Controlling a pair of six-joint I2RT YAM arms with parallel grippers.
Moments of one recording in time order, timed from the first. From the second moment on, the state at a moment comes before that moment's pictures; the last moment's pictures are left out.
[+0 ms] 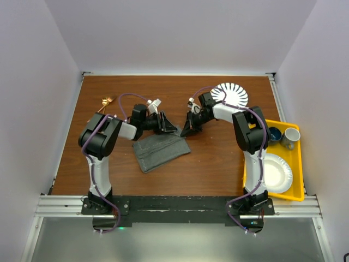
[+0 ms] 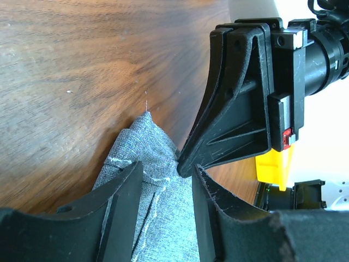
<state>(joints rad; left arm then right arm) -0.35 2.02 0.91 0.61 0.76 -0.73 0.38 2.16 1.43 -0.47 -0.78 0.43</state>
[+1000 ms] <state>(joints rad) -0.37 2.06 0.97 0.43 0.85 -0.56 0.38 2.01 1.44 -0.54 -0.82 0.30</state>
